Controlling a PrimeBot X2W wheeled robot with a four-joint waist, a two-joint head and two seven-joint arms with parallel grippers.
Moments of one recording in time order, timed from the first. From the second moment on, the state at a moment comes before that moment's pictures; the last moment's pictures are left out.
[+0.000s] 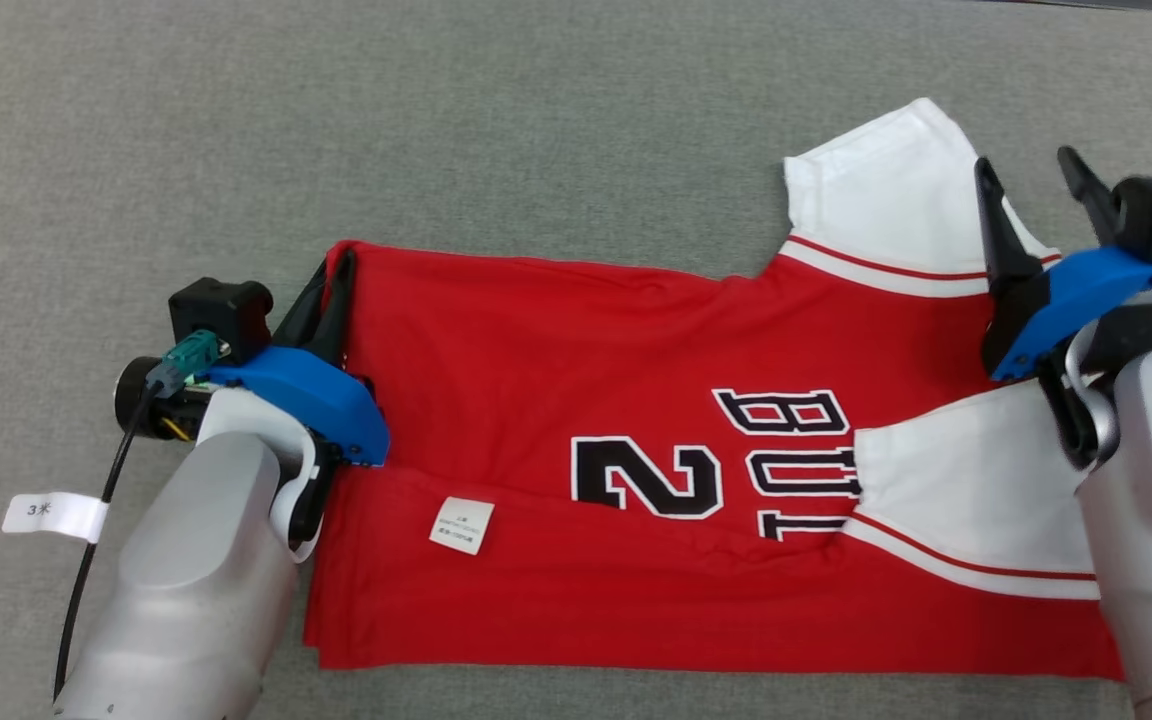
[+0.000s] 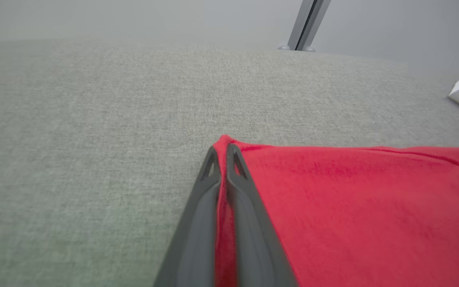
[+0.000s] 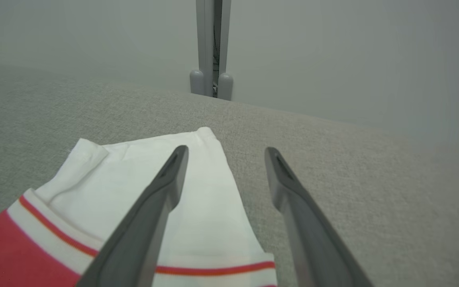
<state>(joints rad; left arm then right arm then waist) -0.72 0.18 -0.45 0.90 -0.52 -0.13 -0.24 -0.68 -0.18 -0.05 0.60 0.04 0.13 -0.06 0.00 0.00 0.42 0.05</state>
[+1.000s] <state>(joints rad) -0.69 0.15 -0.36 0.64 -0.45 -0.13 -0.26 -1.00 -0.23 -0.24 0.80 -0.09 0.13 -0.23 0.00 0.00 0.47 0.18</state>
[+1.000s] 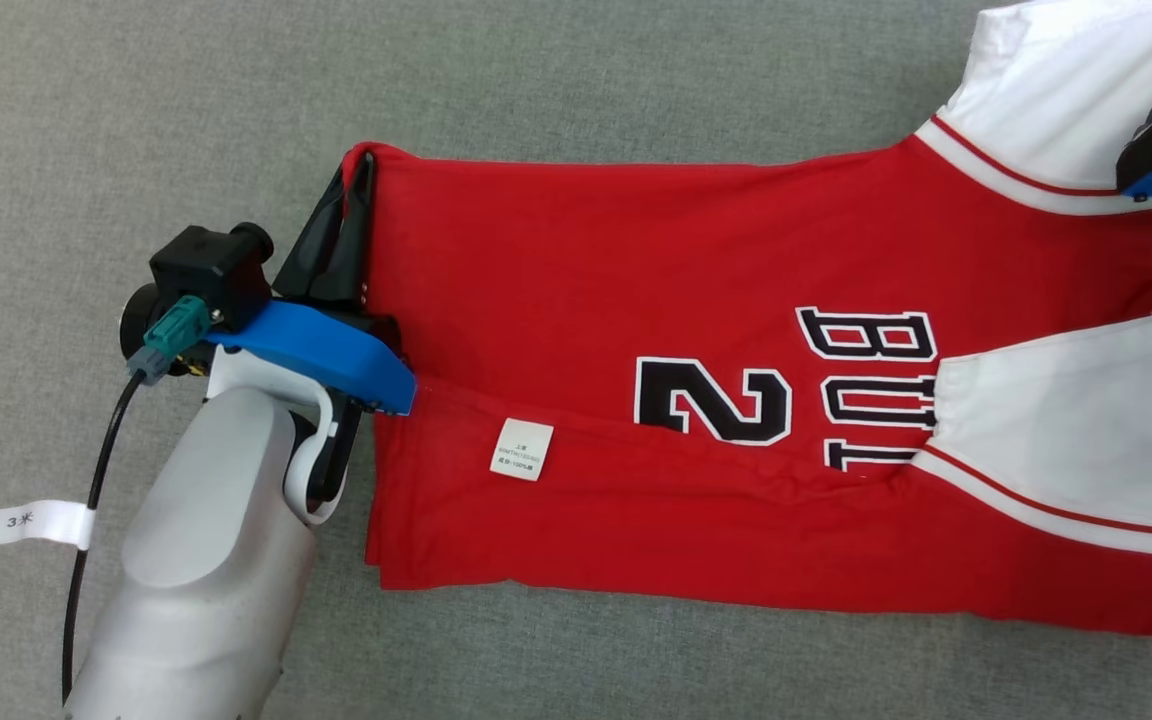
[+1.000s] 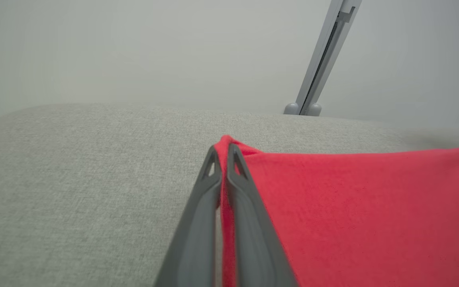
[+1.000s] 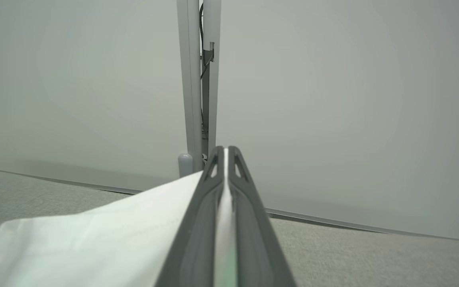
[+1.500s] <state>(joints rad) -0.40 0.10 -0.21 0.55 -0.34 -0.13 -0.26 -0.54 -0.13 -0.22 0.61 0.15 0.13 -0.26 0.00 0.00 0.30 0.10</state>
